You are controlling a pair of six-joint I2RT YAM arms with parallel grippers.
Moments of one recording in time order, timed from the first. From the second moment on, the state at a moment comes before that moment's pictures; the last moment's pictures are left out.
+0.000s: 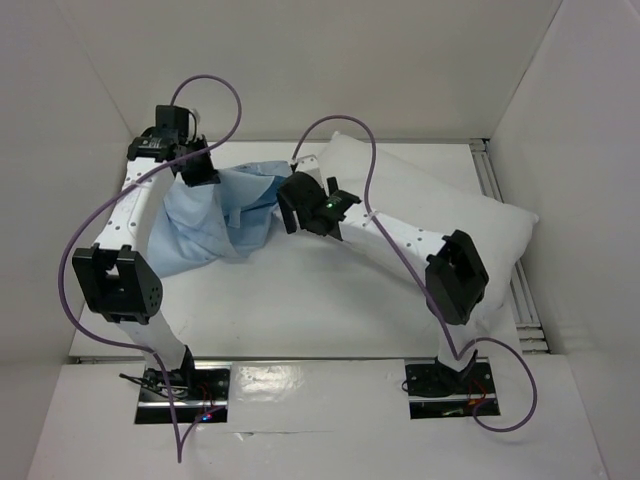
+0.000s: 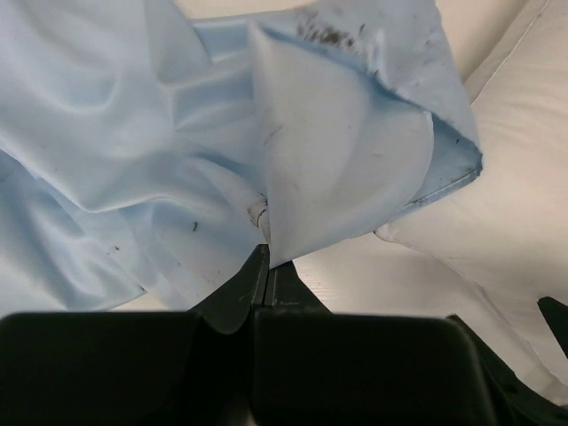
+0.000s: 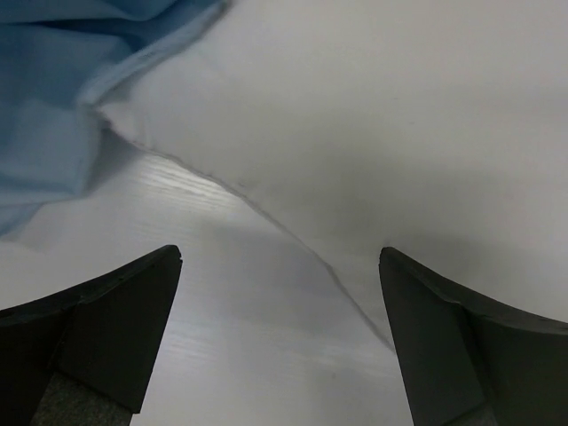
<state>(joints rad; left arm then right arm) -0.03 1.72 1.74 -0.88 0.11 -0.37 0.84 1.86 1.61 -0.57 0.50 0.39</state>
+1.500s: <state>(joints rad) 0.01 1.87 1.90 -0.92 0.22 -0.37 0.93 1.57 1.67 -0.71 0.08 0.13</state>
